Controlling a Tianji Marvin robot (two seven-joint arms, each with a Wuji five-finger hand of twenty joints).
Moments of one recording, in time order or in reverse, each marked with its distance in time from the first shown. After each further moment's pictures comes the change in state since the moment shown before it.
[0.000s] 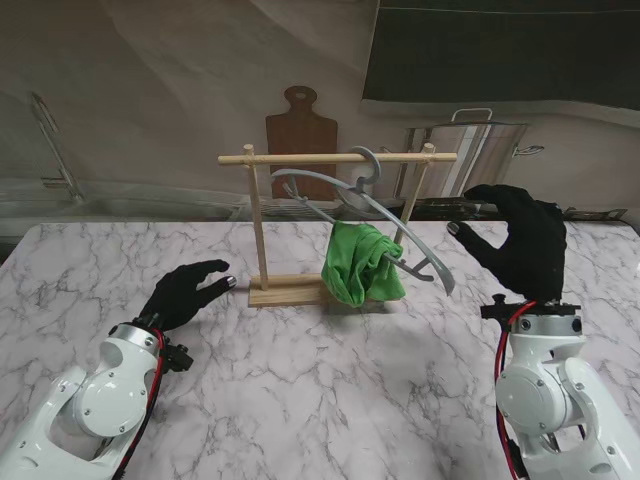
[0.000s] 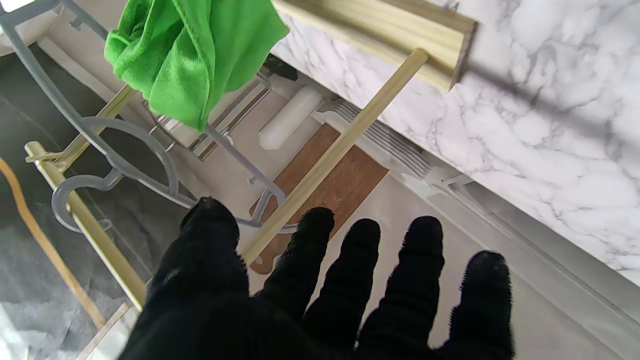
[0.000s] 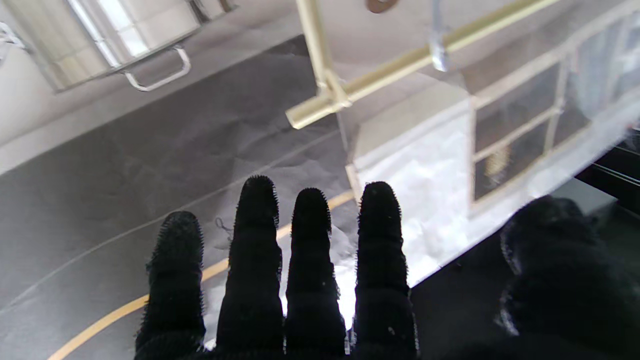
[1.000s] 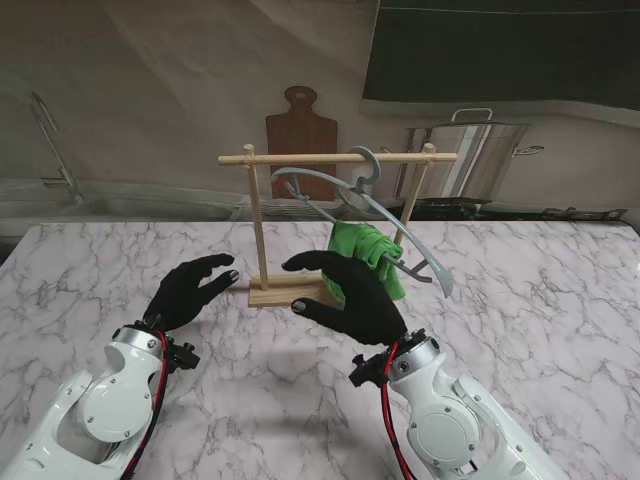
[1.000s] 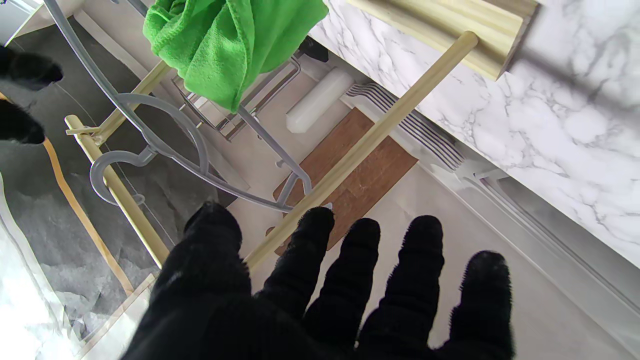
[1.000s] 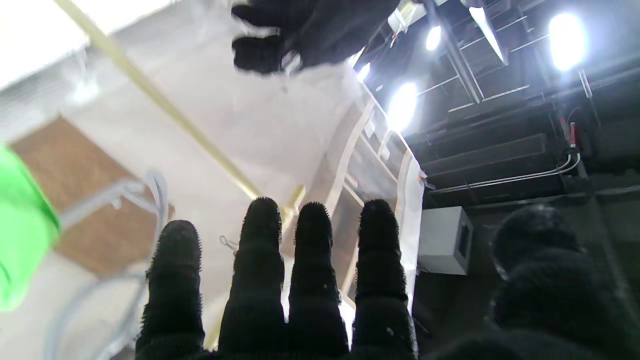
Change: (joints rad) left arm 0.002 -0.019 0.012 0.014 -0.038 -0.069 0.061; right arm 0.122 0.018 -0.449 0.082 0.318 -0.229 0.296; left_hand 0.010 0.024 -0.001 0.000 0.000 0.000 0.000 0.012 0.000 0.000 0.000 0.023 0.000 0.000 0.009 0.004 0.000 0.000 0.001 0.001; right_hand 0.025 0.083 -0.054 0.027 -0.133 0.010 -0.047 -0.030 -0.084 -0.024 -0.104 -0.079 -0.101 -0.034 -0.137 -0.087 -0.047 0.000 -0.098 -0.059
